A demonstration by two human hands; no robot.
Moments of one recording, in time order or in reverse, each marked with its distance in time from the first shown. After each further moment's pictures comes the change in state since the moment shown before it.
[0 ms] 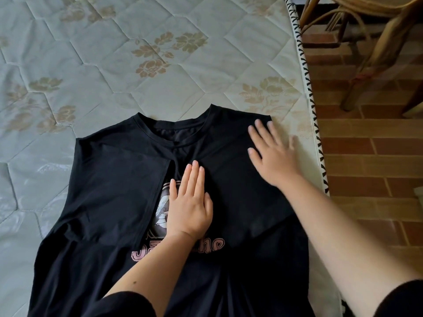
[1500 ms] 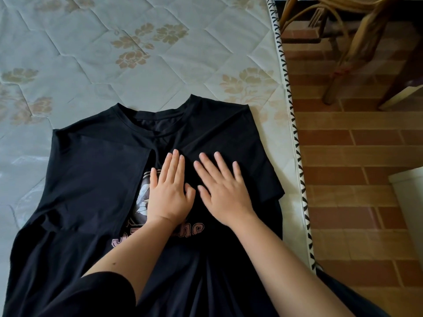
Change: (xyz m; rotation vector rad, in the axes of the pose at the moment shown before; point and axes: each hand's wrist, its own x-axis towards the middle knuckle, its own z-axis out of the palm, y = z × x) left_hand -0.001 0.000 0.001 -0.076 -0.034 -0.009; right_hand -0.082 -0.071 0.025 0.067 -0.013 -0.156
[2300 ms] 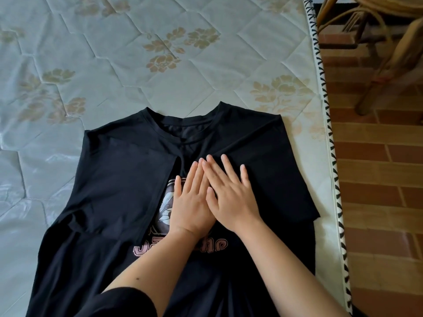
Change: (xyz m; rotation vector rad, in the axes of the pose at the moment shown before) left_hand -0.001 -0.002 0.000 0.122 -0.027 0.012; right_hand 0.033 -0.030 0.006 0.110 0.066 -0.085
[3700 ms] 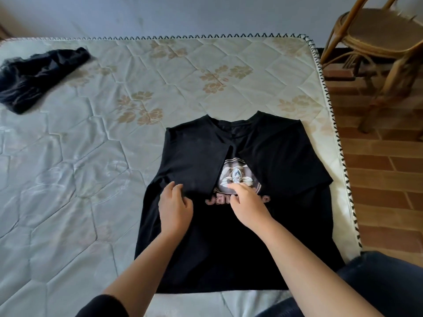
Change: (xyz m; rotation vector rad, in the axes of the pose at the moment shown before) left_hand -0.135 -0.118 -0.095 -0.329 0.114 -0.496; right_hand -0.086 -0.135 -0.033 0.458 -0.099 0.224
